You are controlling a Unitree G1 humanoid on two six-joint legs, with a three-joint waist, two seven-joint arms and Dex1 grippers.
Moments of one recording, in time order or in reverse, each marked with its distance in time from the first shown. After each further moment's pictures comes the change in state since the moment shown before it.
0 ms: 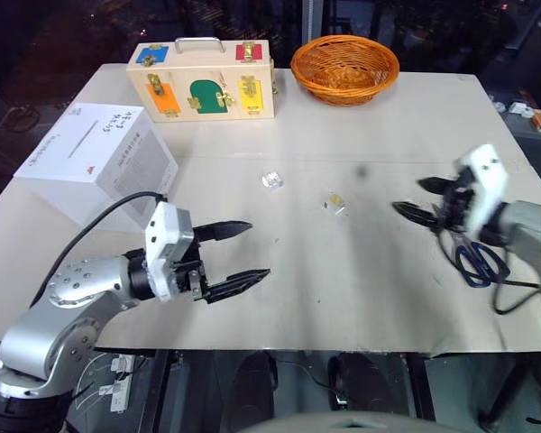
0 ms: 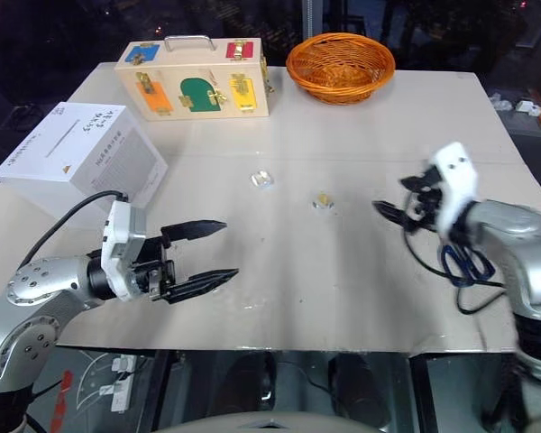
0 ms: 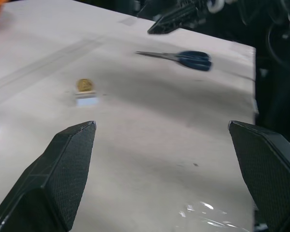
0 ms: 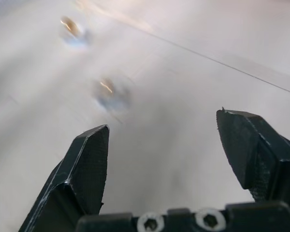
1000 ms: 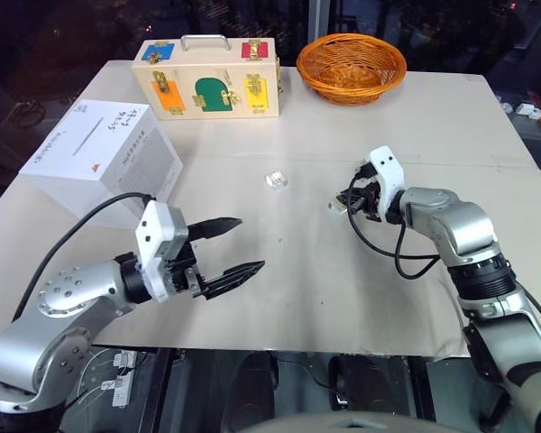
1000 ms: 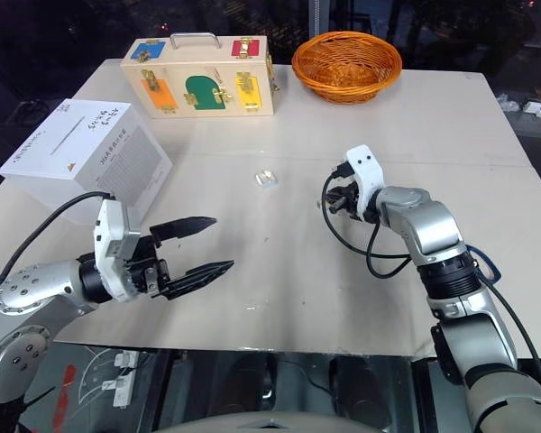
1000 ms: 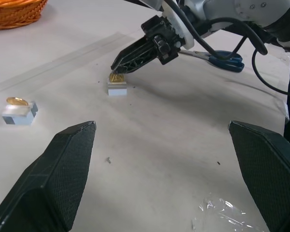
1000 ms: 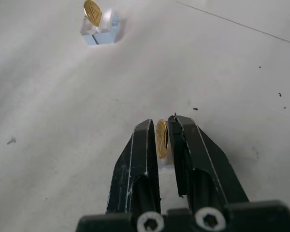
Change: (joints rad) left arm 0.051 0.000 0.054 -0.074 -0.026 0.041 0.103; right arm -0.255 0.199 0.257 0.431 -0.156 -0.090 -0.046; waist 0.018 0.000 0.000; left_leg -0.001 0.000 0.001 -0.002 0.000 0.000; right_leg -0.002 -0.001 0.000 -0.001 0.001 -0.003
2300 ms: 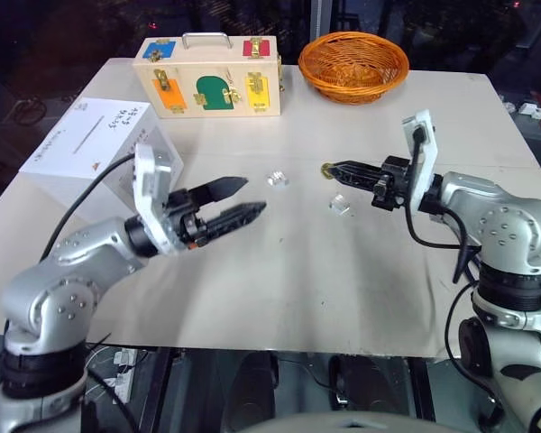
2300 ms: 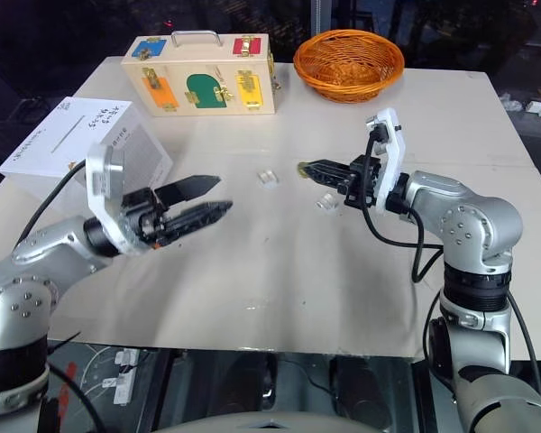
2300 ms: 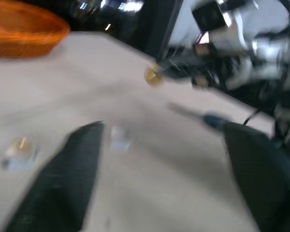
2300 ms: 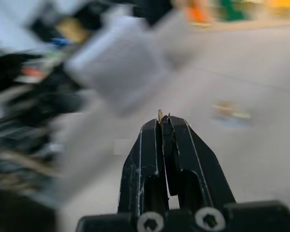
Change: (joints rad) left arm -0.399 -0.080 -0.026 0.235 -0.291 0.222 0.116; right arm 0.006 0.078 -0.402 -0.387 0.557 0.342 0.073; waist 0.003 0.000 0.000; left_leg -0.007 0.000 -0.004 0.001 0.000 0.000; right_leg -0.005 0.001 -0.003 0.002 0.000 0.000
